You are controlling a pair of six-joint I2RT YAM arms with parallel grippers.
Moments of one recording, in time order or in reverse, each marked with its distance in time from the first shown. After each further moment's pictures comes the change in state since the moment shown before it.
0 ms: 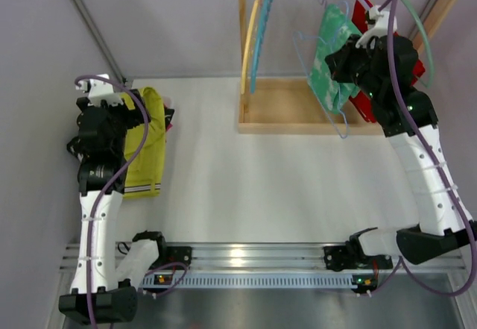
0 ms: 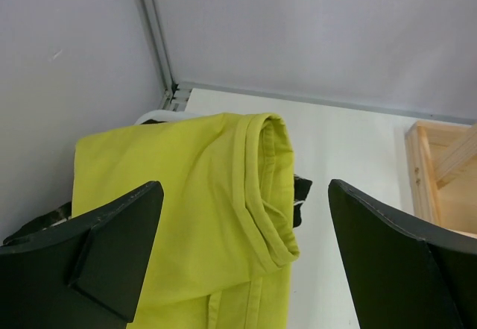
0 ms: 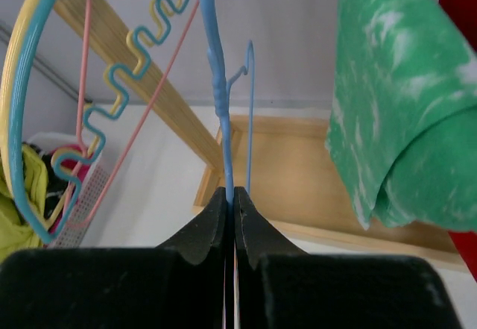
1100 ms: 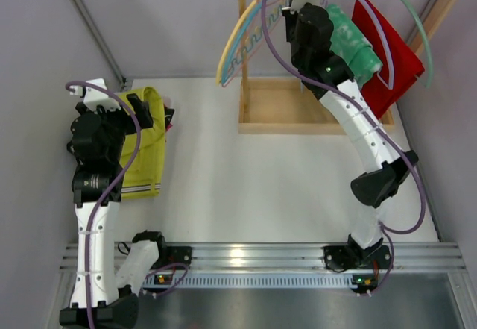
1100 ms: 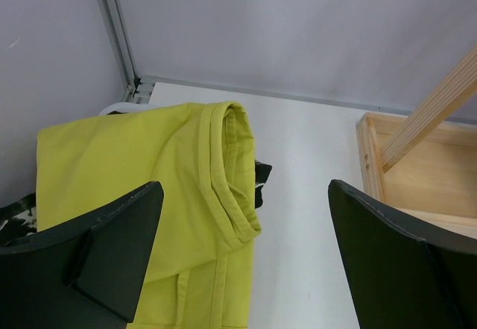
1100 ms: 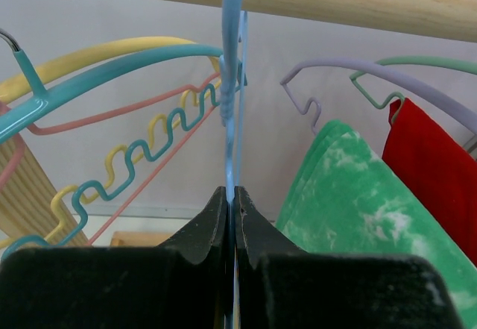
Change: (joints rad) left arm 0.000 -0.068 0.048 -0.110 0.103 -0.077; right arm 0.249 0.576 0.512 0.307 0.582 -0.467
